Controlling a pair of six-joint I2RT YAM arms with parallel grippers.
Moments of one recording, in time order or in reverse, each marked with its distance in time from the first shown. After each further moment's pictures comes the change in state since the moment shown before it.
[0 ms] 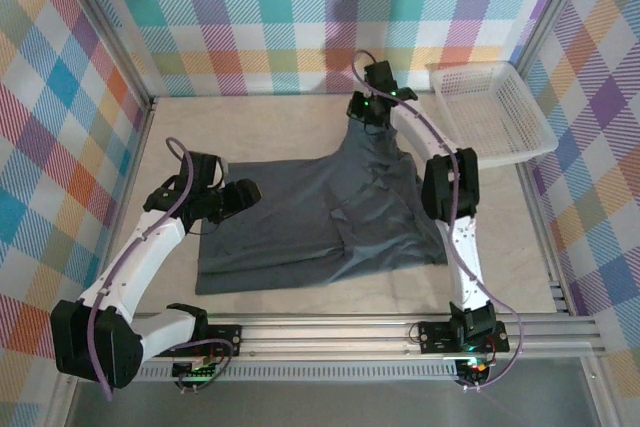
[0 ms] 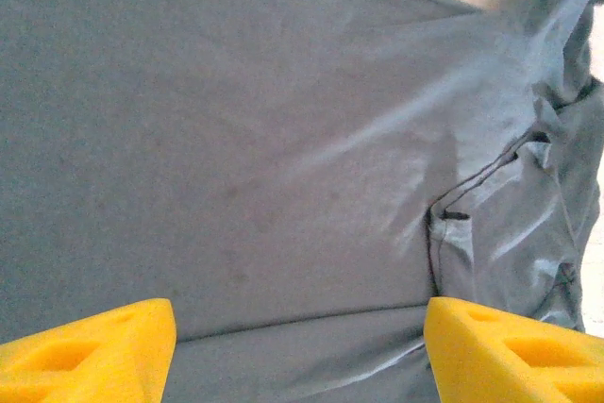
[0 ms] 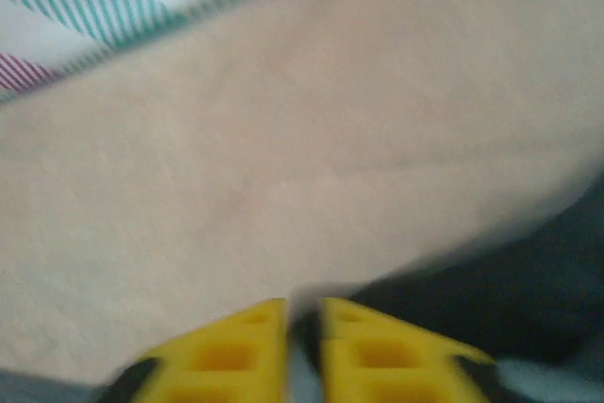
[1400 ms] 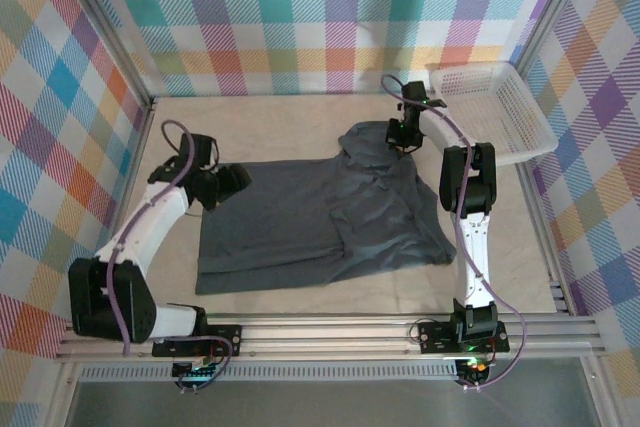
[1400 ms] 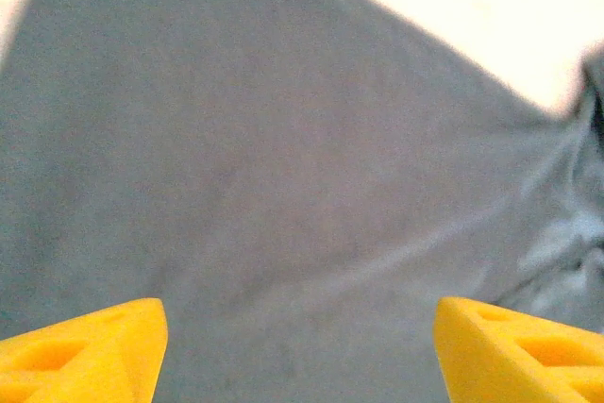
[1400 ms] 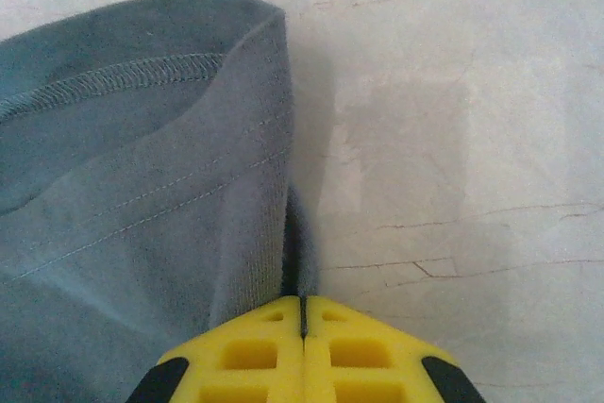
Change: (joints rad) left arm 0.156 0.248 0.163 0.010 -0.074 0.004; right arm -0.175 -0.031 -0.277 -0.113 0.026 -0.270
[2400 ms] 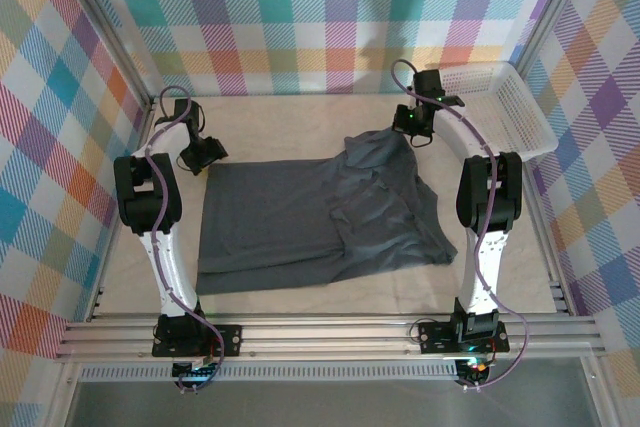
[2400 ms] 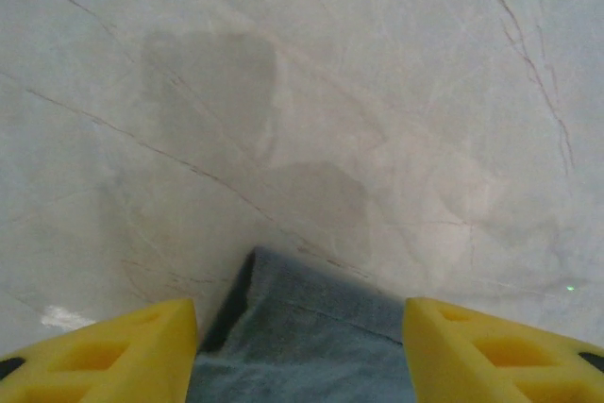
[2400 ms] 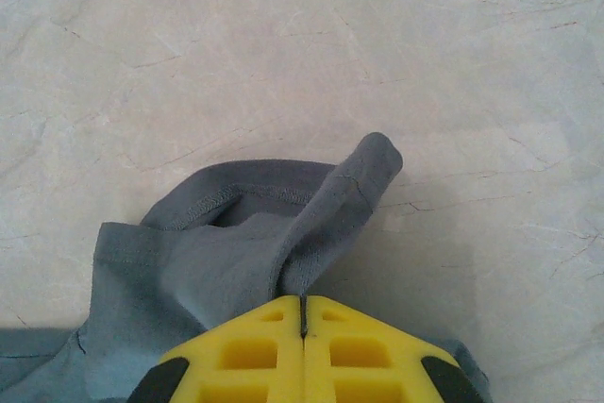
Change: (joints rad) left arm 0.183 0.780 0.621 -0.073 -0.033 0.171; right arm 0.000 -0.309 -0.246 0.130 -0.004 0.021
